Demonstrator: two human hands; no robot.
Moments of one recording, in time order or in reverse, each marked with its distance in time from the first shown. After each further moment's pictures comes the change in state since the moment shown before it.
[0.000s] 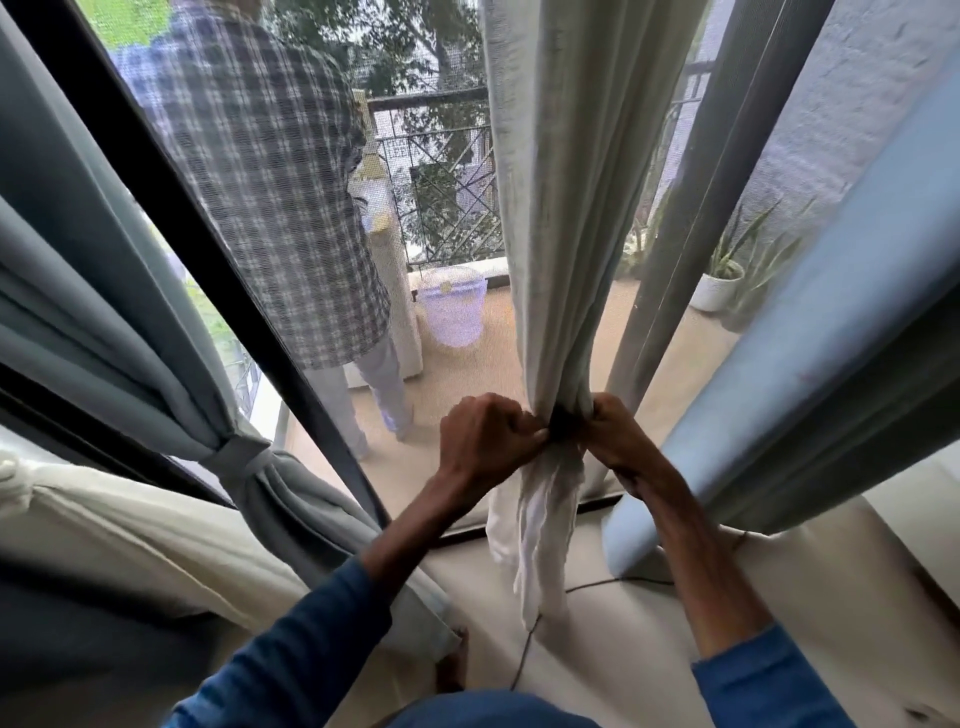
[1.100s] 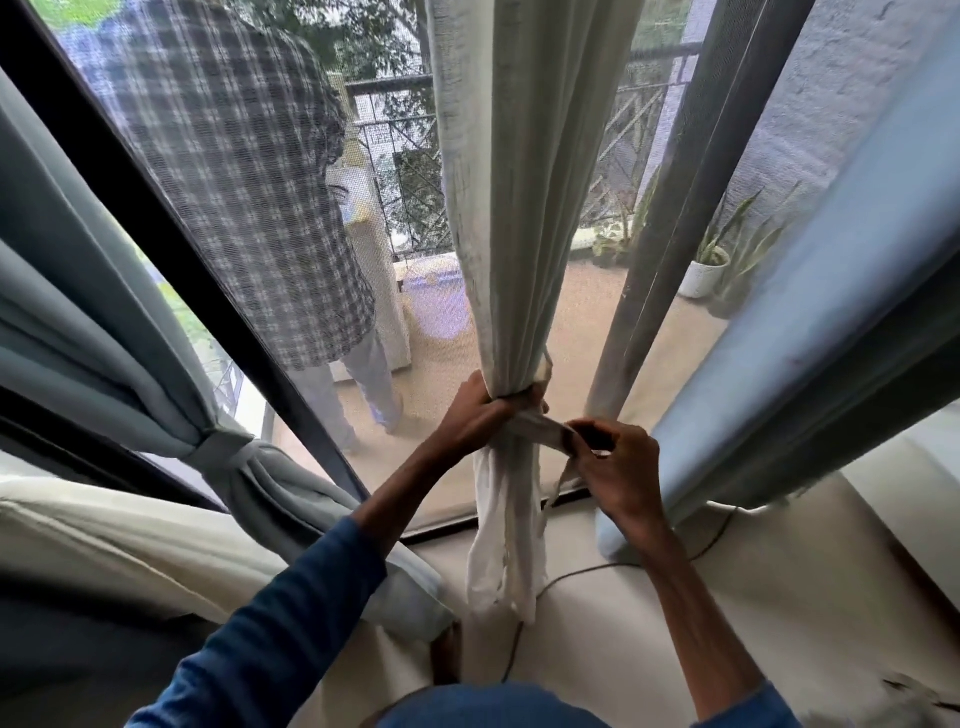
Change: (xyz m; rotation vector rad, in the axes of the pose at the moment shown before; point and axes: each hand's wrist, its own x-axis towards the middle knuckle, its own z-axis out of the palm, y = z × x) left_hand 0.035 -0.015 0.017 -0.735 -0.309 -0.095; right_hand -0.039 0.033 0.014 -0.355 0.494 -0.164
